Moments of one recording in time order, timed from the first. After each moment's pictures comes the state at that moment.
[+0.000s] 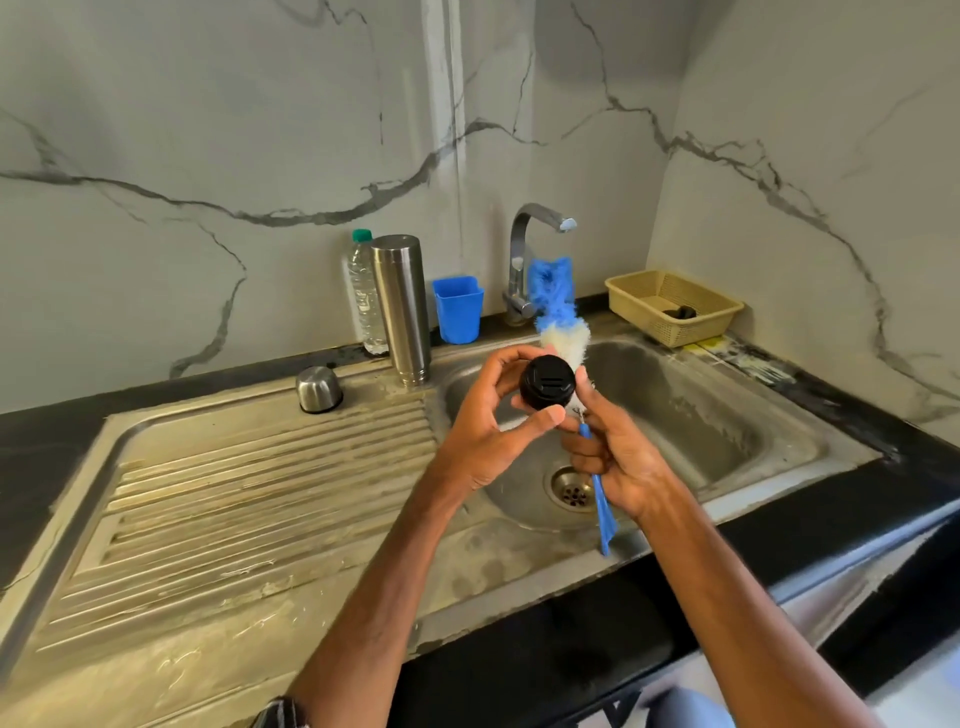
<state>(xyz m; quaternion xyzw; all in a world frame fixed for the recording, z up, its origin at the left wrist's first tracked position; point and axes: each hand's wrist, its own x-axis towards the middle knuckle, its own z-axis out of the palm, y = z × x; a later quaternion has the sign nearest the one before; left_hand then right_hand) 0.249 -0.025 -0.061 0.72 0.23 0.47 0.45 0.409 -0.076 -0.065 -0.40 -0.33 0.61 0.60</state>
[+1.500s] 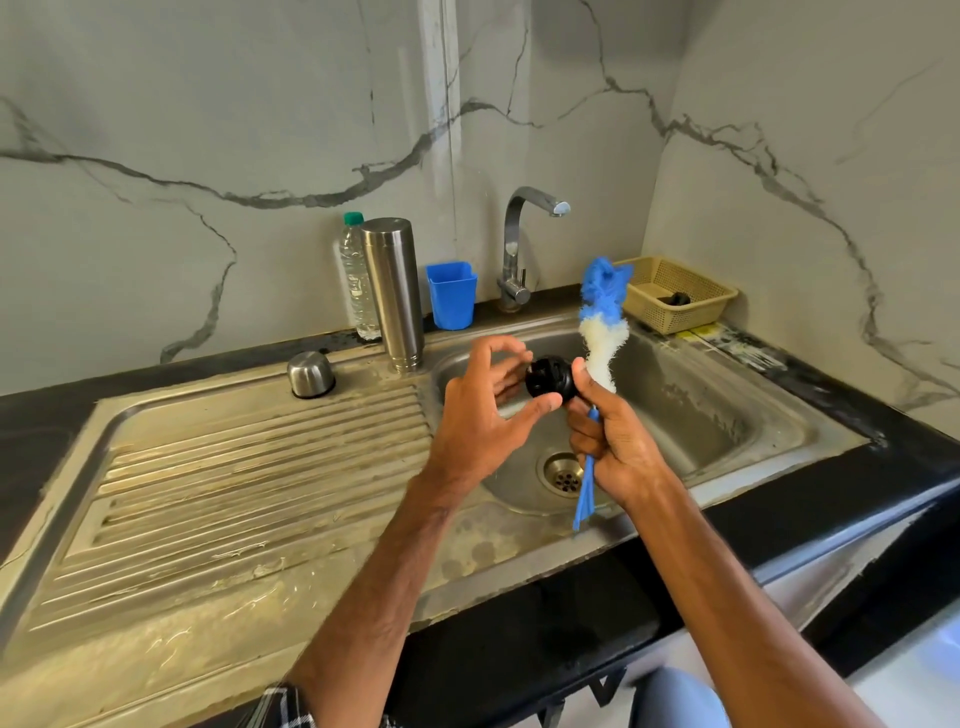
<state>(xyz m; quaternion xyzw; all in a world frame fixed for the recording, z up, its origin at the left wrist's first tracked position) 0.258 -0.027 -0.076 0.75 0.30 0.51 0.30 0.417 -0.073 -0.086 -0.38 -0.27 0.58 0.67</state>
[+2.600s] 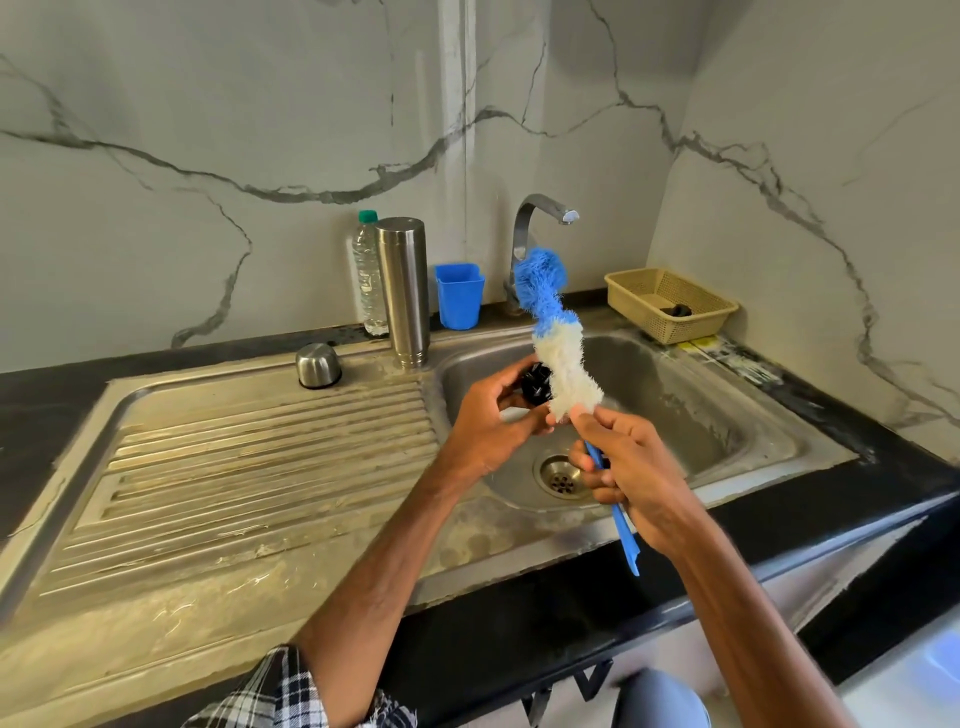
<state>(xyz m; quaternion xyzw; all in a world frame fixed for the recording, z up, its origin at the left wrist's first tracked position) 0.265 -0.026 -0.084 0.68 0.28 0.45 0.51 0.406 -0.140 -0.054 -0.52 -0.43 0.49 0.55</state>
